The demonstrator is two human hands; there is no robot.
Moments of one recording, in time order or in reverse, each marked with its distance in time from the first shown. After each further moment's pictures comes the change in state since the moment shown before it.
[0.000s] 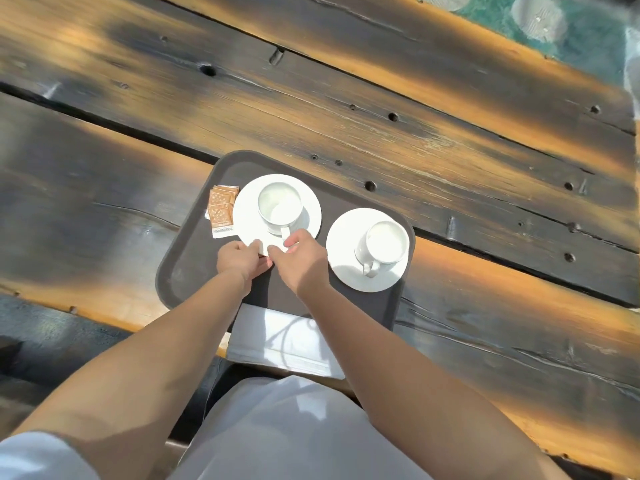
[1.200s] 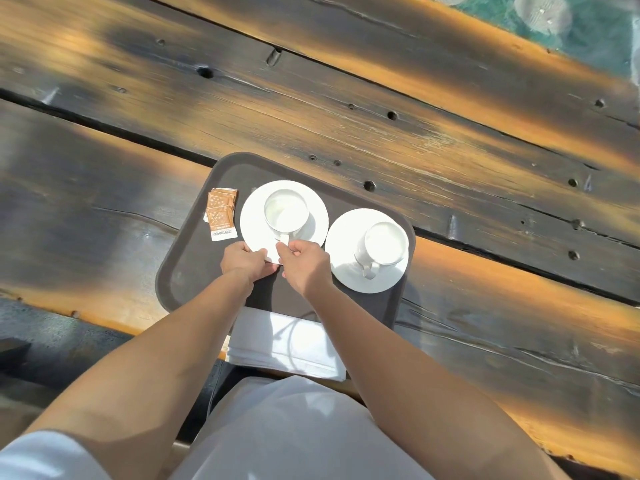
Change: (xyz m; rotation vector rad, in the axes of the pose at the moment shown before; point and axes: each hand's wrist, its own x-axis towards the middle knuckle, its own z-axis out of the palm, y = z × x) left_hand 0.001 0.000 0.004 0.297 0.043 0.075; right_hand 0.003 0.005 -0.008 0.067 -0.075 0.029
